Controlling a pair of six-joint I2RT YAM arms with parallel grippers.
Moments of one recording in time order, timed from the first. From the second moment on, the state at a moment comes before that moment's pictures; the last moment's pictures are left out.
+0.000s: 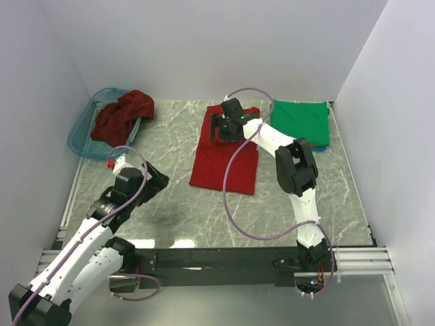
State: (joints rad) left arm -0.42 0.70 0.56 -0.52 -0.21 -0.97; right arm 0.51 2.22 1.83 -0.49 -0.03 0.49
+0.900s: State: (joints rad) left arm -0.42 1.38 0.60 -0.05 0.08 -0.85; right arm 0.50 0.93 0.64 -0.41 0.32 0.71
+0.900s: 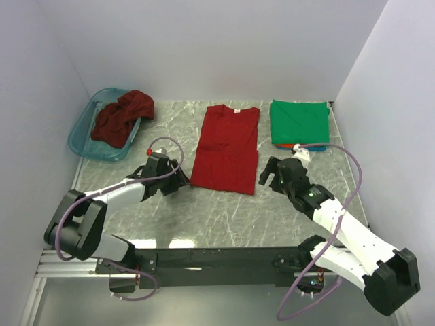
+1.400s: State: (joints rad) left arm -0.41 1.56 0.66 0.06 0.19 -0.83; right arm 0.50 0.90 0.60 -0.46 0.32 0.74
